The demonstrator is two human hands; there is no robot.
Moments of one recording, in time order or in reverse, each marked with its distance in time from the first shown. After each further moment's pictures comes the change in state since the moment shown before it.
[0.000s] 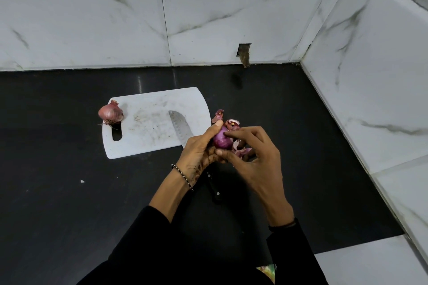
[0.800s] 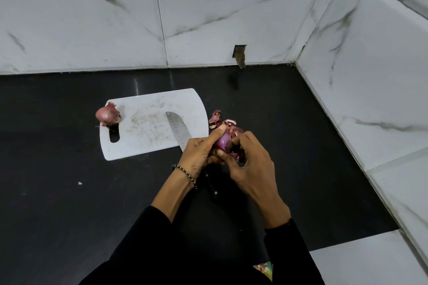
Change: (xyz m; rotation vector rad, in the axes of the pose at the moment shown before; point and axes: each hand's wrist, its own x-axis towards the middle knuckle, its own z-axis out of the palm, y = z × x) left_hand -0.004 -0.001 0.008 0.116 0.046 -0.022; right_hand -0.011 0.005 0.007 -0.238 -0.048 0.048
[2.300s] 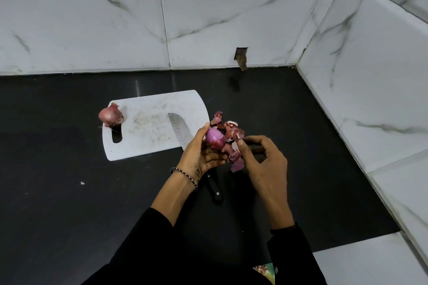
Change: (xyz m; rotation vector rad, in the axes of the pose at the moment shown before) left_hand 0.009 -0.007 -0.009 -0.154 0.017 -0.102; right_hand -0.004 -0.001 -0.011 0.315 0.159 0.328
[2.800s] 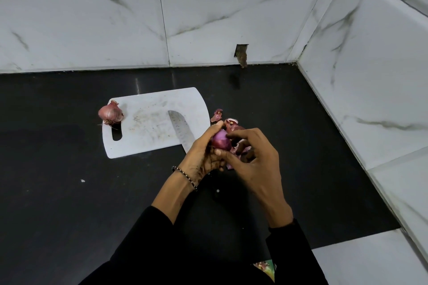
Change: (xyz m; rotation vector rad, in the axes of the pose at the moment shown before) left_hand -0.016 0.005 0.007 0.027 -0.206 0.031; right_hand 0.000 -0.011 0.006 -0.035 -0.135 -0.311
